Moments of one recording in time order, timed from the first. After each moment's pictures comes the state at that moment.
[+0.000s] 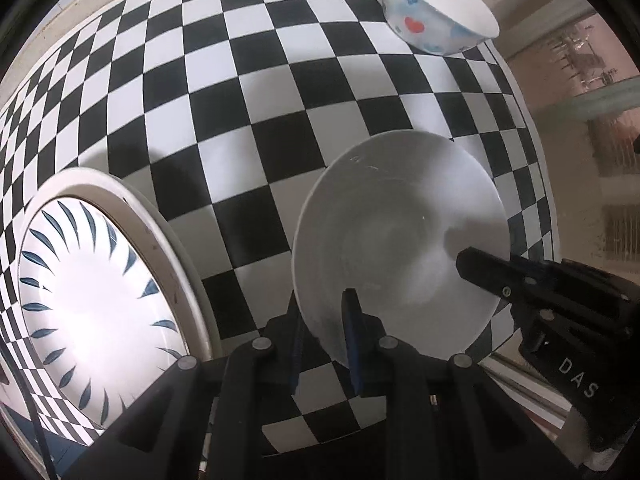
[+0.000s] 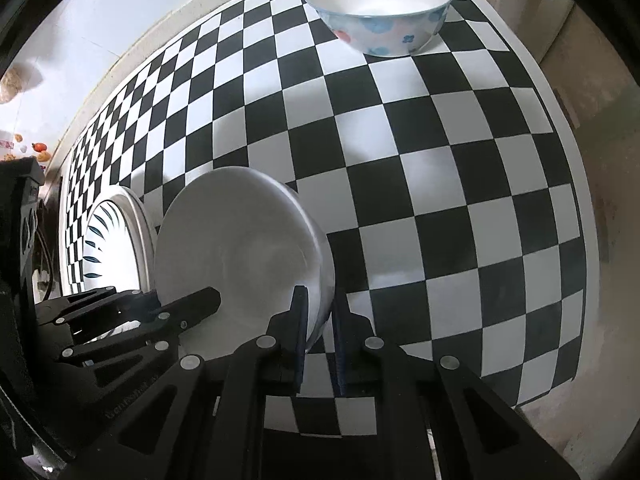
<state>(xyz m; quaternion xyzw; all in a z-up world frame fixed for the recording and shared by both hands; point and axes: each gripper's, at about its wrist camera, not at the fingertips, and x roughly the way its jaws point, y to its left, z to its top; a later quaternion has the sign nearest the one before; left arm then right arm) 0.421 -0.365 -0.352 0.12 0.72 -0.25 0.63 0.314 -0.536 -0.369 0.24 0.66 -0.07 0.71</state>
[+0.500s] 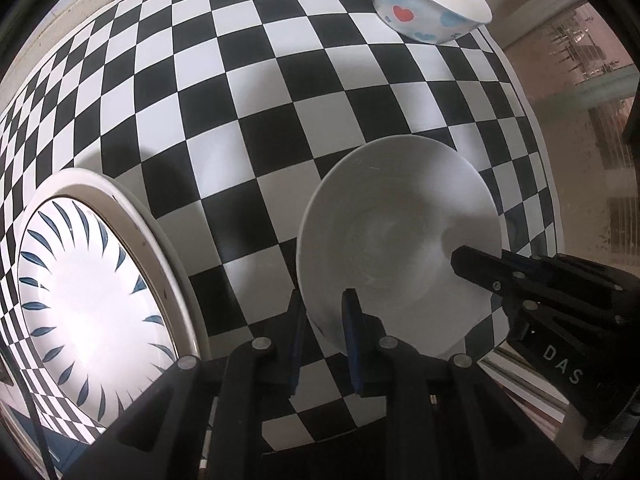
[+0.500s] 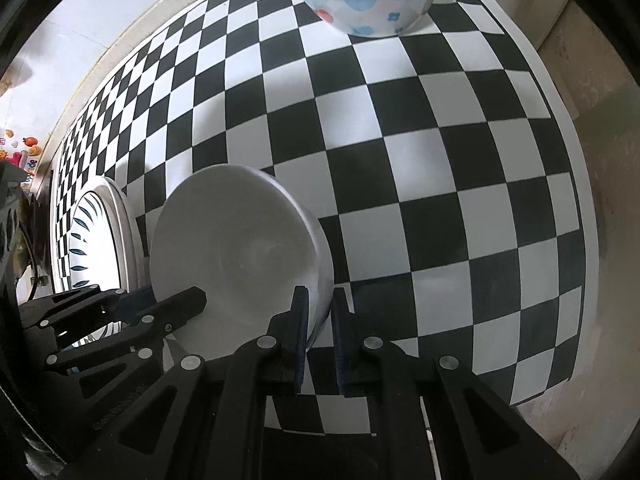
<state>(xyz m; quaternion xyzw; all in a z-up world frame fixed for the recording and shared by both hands) 0.402 -0.391 -0.362 0.13 0.72 -0.25 0.63 0.309 -0.543 -0.381 0.24 0.68 -0.08 0.69</state>
